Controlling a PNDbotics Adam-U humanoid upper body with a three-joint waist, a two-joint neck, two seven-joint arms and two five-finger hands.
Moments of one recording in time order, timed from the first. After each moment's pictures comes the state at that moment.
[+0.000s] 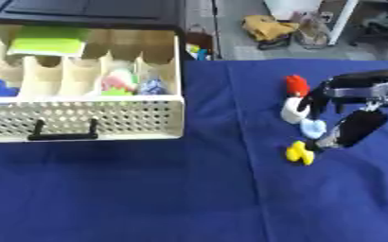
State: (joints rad) left arm -0.26 0.27 0.14 -1.99 0.21 -0.60 0.33; right arm -0.71 -1.01 0.42 -1.74 0.48 0.27 0.86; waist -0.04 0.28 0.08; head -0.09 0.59
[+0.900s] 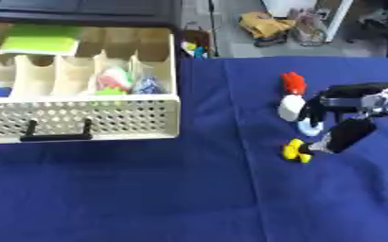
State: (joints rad) left arm -0.27 0.27 0.14 -1.99 0.21 -0.60 0.33; right arm -0.69 -0.97 0.45 -1.69 0.52 0.32 0.81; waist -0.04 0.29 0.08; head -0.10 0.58
